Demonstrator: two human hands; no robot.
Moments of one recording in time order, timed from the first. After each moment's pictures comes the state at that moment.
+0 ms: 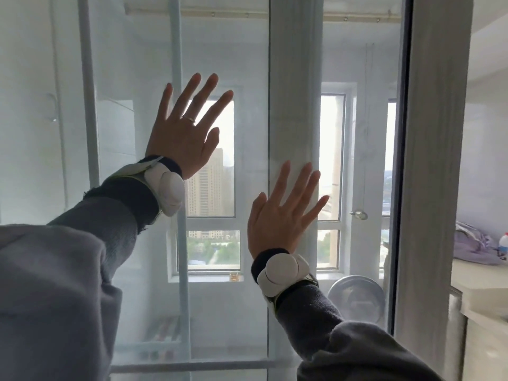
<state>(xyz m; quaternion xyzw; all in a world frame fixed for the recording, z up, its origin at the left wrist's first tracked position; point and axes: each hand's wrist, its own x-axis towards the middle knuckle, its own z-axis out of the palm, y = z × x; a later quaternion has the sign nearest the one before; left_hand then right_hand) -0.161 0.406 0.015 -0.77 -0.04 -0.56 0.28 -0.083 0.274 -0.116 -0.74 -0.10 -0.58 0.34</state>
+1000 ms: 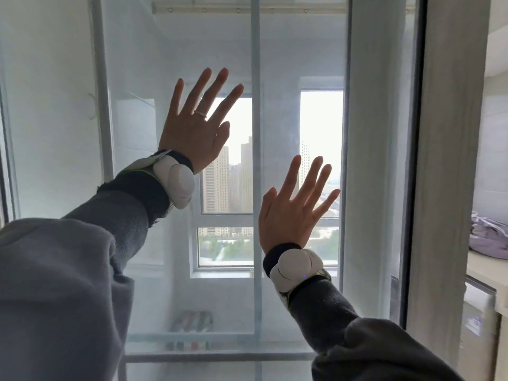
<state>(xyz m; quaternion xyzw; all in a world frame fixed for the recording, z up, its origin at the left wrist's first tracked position) -0.218 0.508 0.018 -0.78 -0.04 -0.56 0.28 -0.148 0.375 -0.109 -0.76 -0.10 -0.55 0.34</state>
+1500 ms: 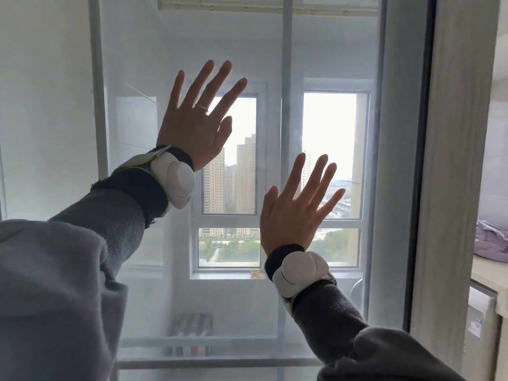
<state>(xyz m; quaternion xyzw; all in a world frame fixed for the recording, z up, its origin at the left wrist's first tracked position) -0.236 0.551 0.019 -0.77 -0.03 -0.58 0.28 -0.161 0.418 -0.112 -0.74 -0.10 -0.58 0.33</state>
